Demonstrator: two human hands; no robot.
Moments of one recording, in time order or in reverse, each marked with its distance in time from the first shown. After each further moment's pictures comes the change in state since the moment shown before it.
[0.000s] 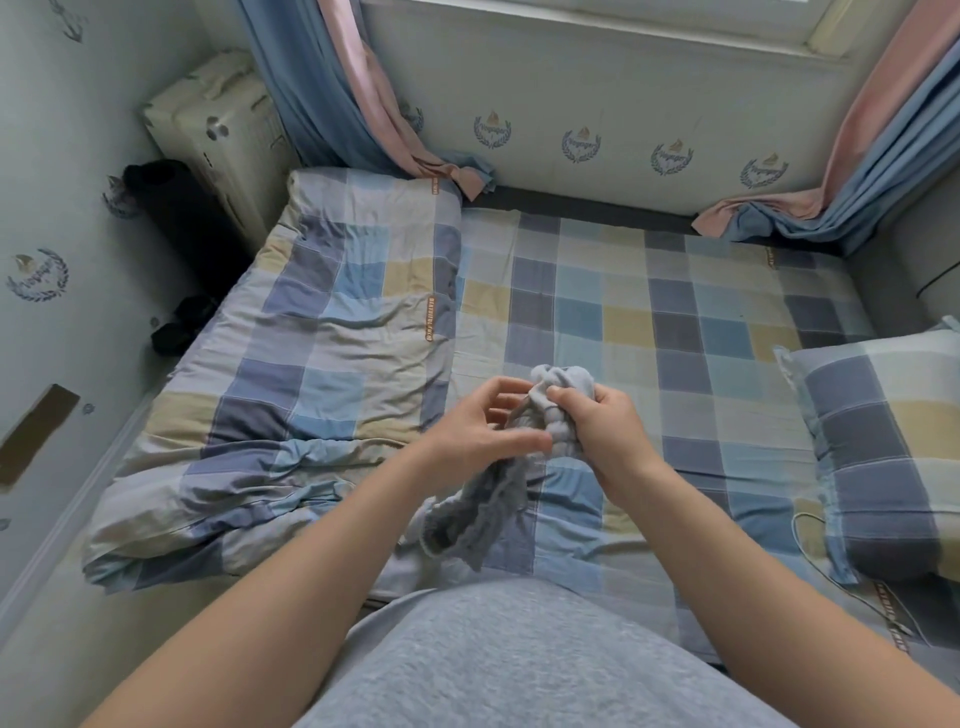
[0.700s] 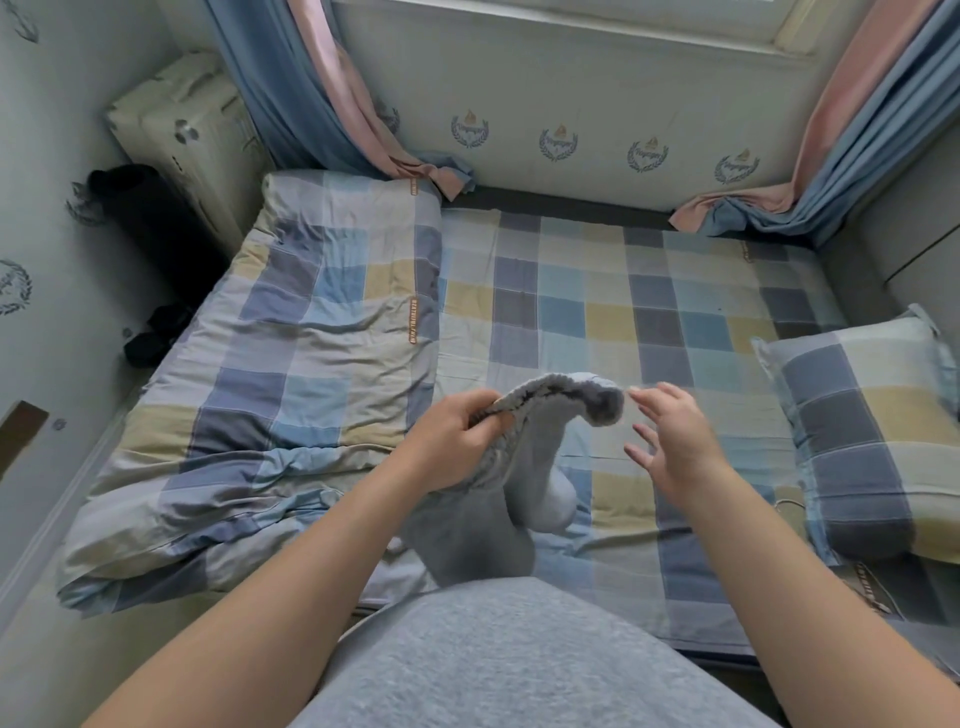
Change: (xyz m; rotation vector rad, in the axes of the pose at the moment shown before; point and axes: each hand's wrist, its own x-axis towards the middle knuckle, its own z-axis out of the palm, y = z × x) left_hand 0.009 -0.014 -0.010 0.444 0.091 0.181; right_hand 0.010 0.013 -0.071 0.191 0.264 0.162
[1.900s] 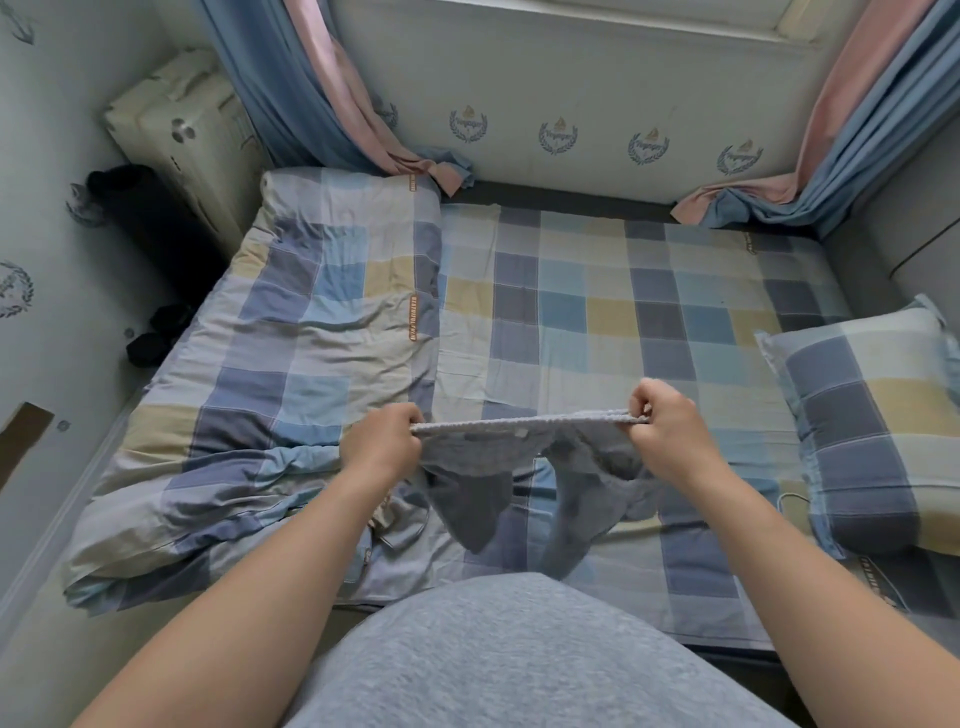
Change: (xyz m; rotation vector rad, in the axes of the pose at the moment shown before) left_hand -0.001 -0.057 -0.023 0.601 0.160 -0.508; right_hand 0.036 0.014 -0.023 -0.922 -0.023 -0.611
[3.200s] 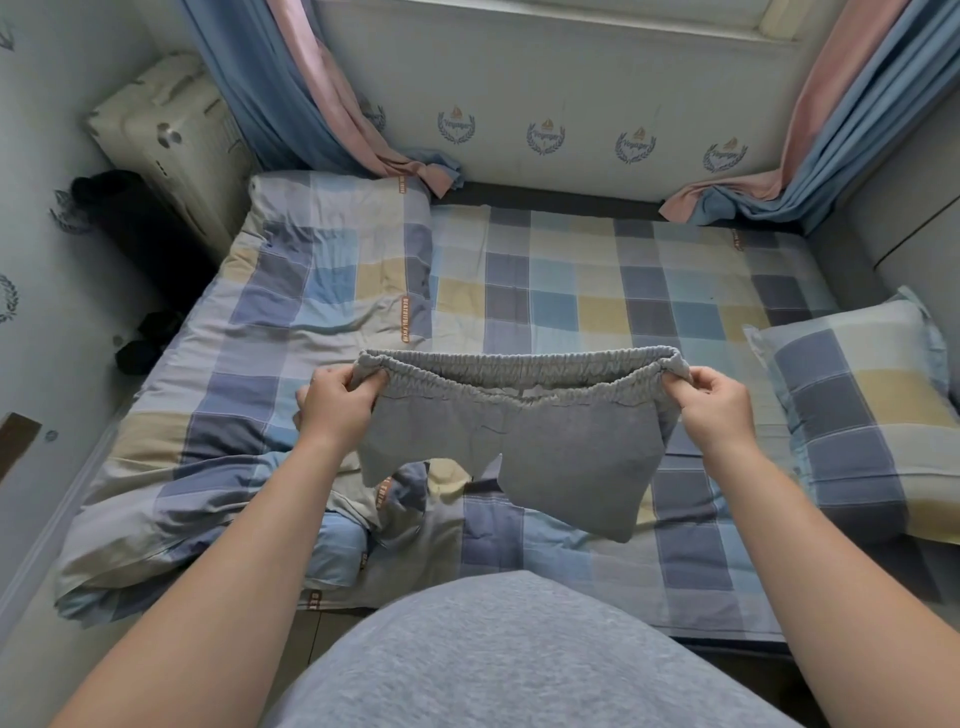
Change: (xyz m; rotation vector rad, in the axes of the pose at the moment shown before) left_hand 0.021 -0.026 -0.033 -0.549 0.211 -0.101; right_hand 0.018 0.037 -0.021 0.453 0.271 0.321
